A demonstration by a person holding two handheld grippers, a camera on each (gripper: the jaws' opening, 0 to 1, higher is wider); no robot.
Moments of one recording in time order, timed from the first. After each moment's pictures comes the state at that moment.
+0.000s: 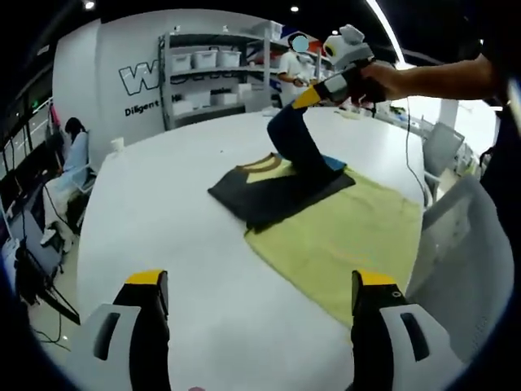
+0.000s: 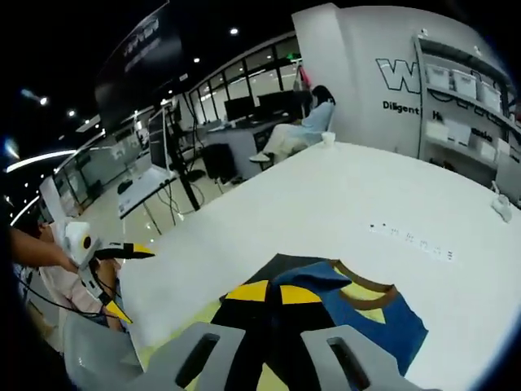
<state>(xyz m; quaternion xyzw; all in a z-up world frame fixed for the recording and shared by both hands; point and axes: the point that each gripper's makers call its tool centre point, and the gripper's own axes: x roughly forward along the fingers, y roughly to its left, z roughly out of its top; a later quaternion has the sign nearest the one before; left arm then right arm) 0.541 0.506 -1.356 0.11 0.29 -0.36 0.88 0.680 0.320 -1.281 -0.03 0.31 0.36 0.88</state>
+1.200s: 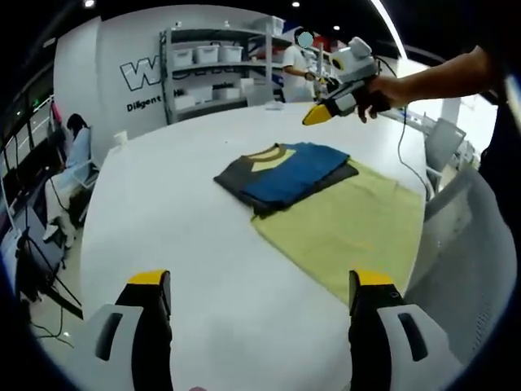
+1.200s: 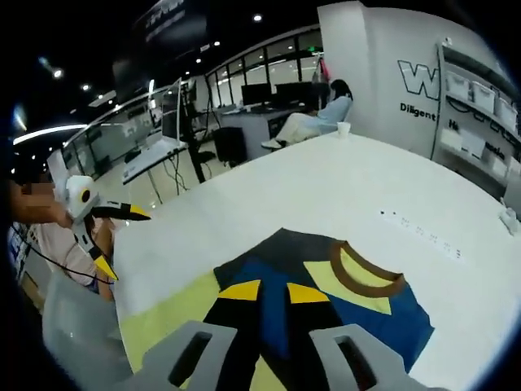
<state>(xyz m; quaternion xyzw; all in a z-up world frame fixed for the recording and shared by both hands) 0.542 0.526 -1.364 0.11 0.30 -0.35 0.88 0.663 0.308 -1.320 -0.07 0.31 0.39 0.86</state>
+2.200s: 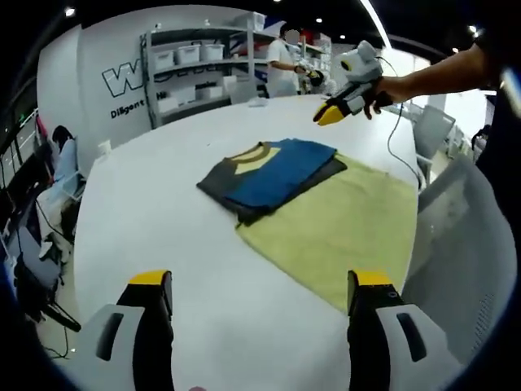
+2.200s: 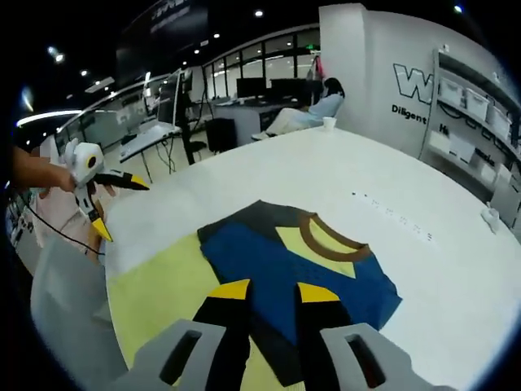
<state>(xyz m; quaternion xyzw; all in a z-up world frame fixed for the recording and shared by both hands) 0.542 0.505 -1.367 0.14 0.30 -0.38 0.86 0.637 0.238 -1.332 -0.11 0.31 0.37 0.87</state>
